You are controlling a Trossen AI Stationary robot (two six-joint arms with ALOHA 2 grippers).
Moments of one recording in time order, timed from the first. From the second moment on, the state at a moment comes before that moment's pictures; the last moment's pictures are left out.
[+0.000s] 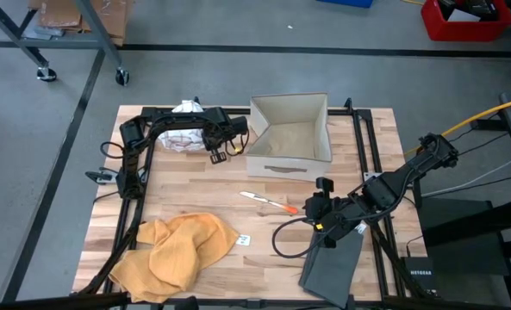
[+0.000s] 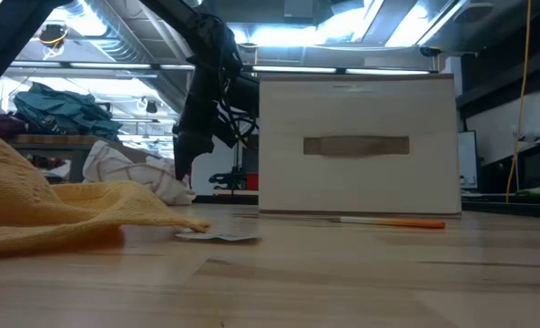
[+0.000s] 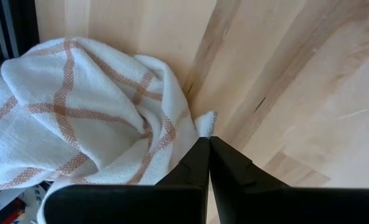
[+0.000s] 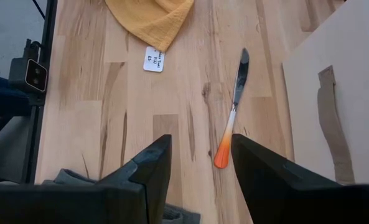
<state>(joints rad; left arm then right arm) 0.44 1.95 1.46 -1.21 -0.36 0.01 0.59 1.41 1.43 -1.04 0.37 0.52</state>
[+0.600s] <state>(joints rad) 0.44 1.96 1.46 -1.20 -0.37 0.00 0.59 1.41 1.43 -1.04 0.37 0.52</state>
